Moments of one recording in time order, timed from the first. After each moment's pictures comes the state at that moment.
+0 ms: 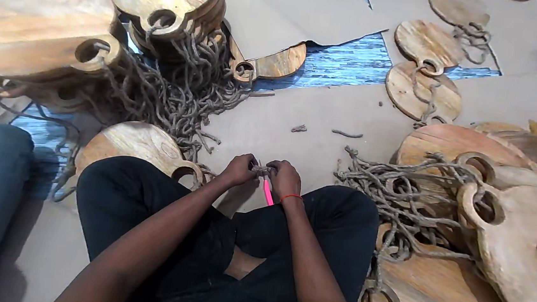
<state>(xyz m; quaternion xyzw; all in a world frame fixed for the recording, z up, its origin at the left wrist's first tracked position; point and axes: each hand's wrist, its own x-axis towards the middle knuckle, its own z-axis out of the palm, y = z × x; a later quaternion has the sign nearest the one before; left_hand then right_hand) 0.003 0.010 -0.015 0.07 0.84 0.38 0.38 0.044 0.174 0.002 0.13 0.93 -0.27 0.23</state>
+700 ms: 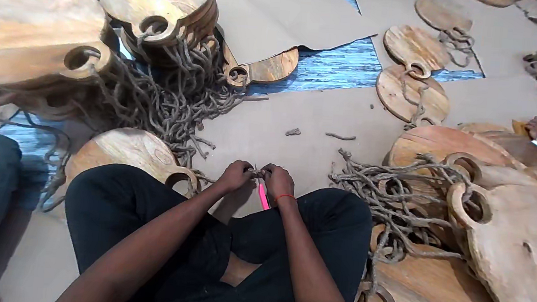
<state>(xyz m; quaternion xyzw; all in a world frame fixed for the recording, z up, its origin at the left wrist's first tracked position) 0.013 0.012 -0.015 0.05 0.84 0.40 0.37 0.053 0.173 0.001 0.13 0.92 -0.32 0.21</state>
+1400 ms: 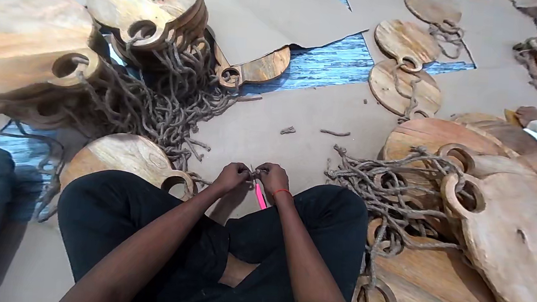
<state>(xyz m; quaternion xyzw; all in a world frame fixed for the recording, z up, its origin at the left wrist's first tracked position) 0.014 0.012 -0.030 0.00 0.80 0.45 0.38 0.053 0.176 -0.008 0.18 0.88 -0.40 0.20</state>
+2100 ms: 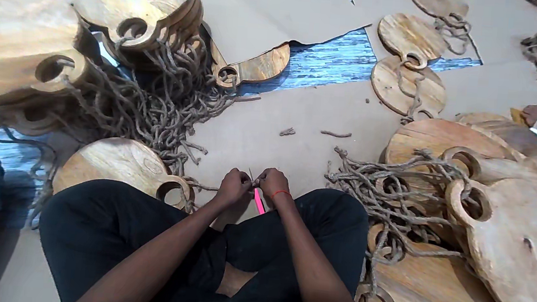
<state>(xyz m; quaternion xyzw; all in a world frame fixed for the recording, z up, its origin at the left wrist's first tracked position) 0.024 0.027 -0.037 0.01 0.86 0.37 0.36 0.044 0.176 -0.001 0.20 0.88 -0.32 0.30</state>
